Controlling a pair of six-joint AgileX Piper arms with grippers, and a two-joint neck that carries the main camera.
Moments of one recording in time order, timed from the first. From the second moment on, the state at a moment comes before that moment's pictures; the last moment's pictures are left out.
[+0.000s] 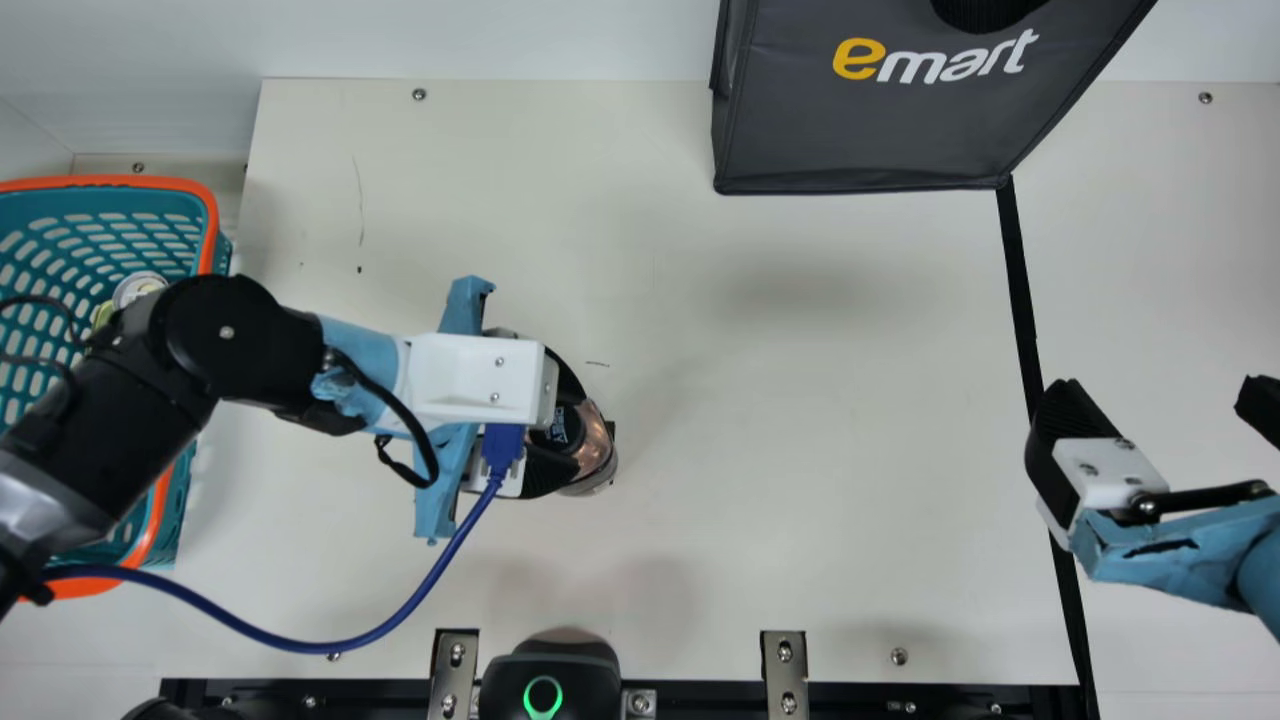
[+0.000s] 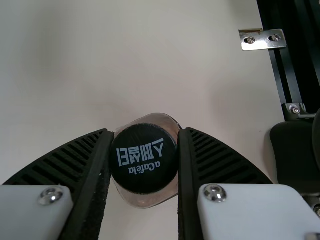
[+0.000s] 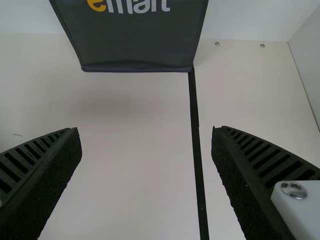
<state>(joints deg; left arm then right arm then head) -24.9 84.0 -62.2 -41.4 62.7 87.2 0.7 42.7 -69.8 -0.8 69.6 -2.3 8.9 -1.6</state>
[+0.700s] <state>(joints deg) -24.1 82.0 -63.4 -41.5 62.8 80.4 0.7 42.7 -69.8 -0.8 69.6 -2.3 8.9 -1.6</state>
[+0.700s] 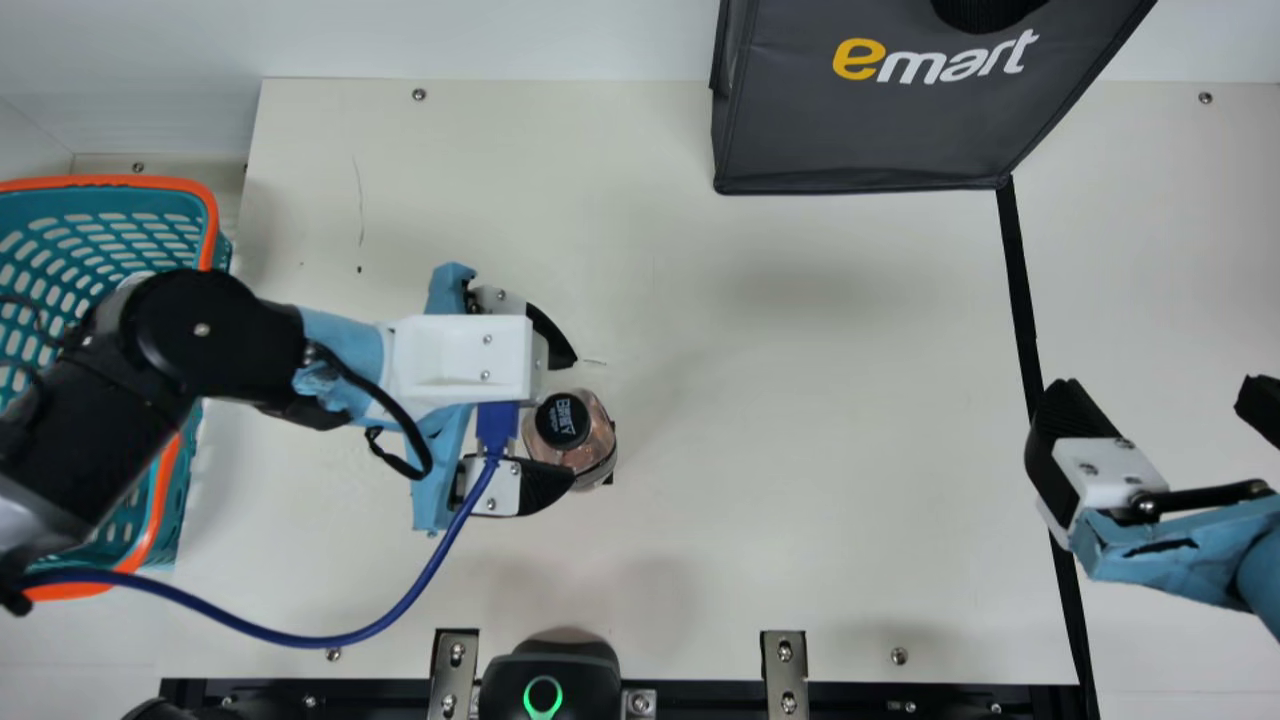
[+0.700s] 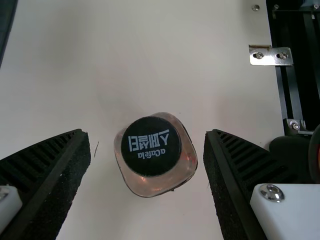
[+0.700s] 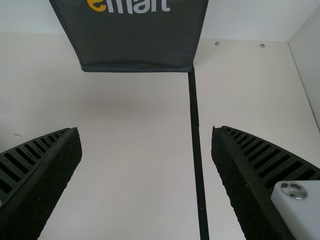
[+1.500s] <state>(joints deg) -22.9 68.4 -59.3 -36.7 54.7 53.7 0.7 42.7 -69.8 -0.8 69.6 -2.3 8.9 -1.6</state>
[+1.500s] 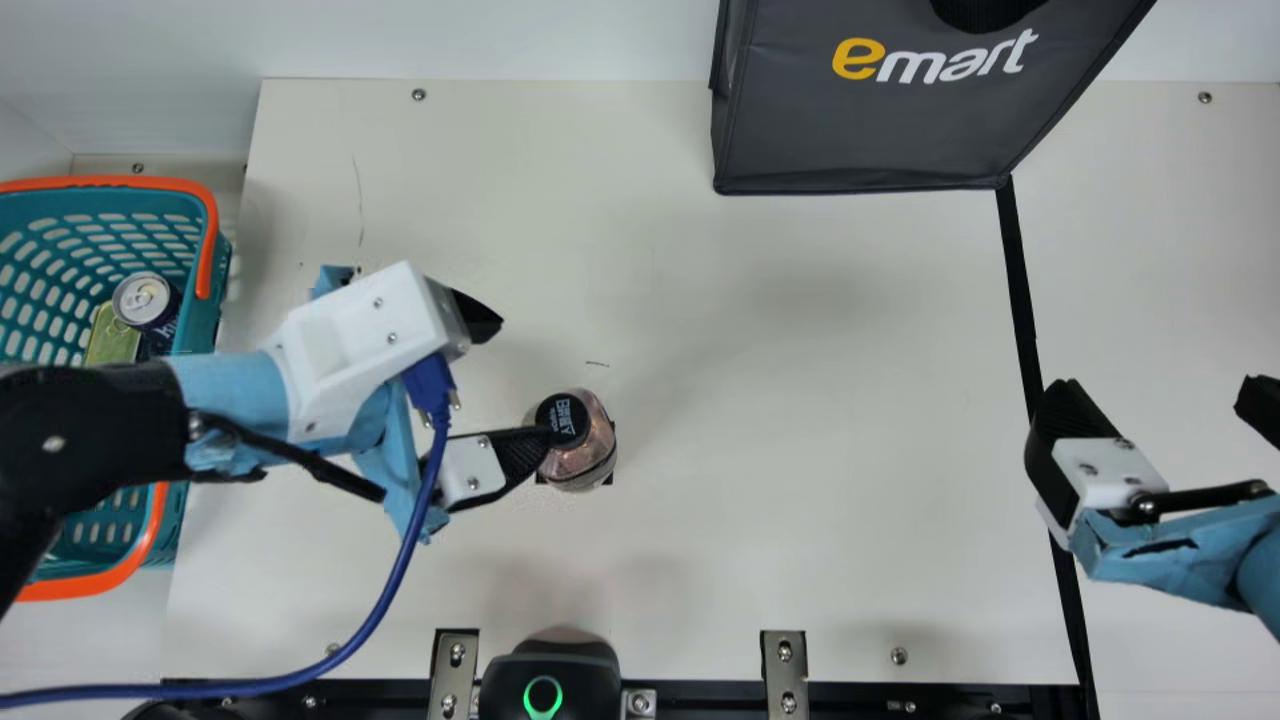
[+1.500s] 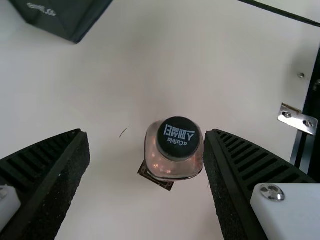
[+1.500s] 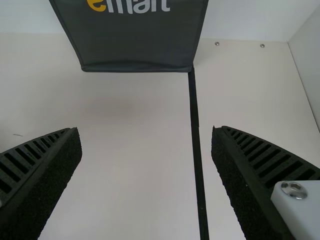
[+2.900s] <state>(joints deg) -3.2 51.4 -54.4 -30.5 57.7 45.3 0.7 42.7 -69.8 -0.8 69.6 -2.3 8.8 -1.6</state>
